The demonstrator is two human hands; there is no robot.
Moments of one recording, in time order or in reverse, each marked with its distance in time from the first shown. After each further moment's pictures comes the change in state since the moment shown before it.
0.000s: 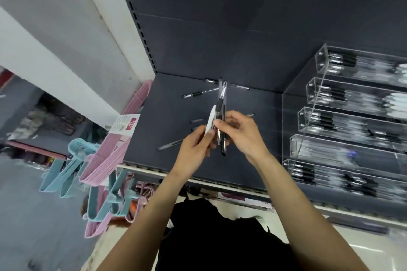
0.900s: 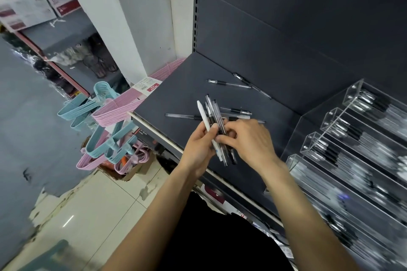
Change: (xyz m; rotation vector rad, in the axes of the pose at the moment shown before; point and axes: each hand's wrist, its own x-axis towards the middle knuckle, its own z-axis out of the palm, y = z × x) left_hand -0.042 0.000 0.053 -0.802 0.251 -0.100; right_hand -0.022 -0.026 -0.028 -1.110 -0.365 -0.419
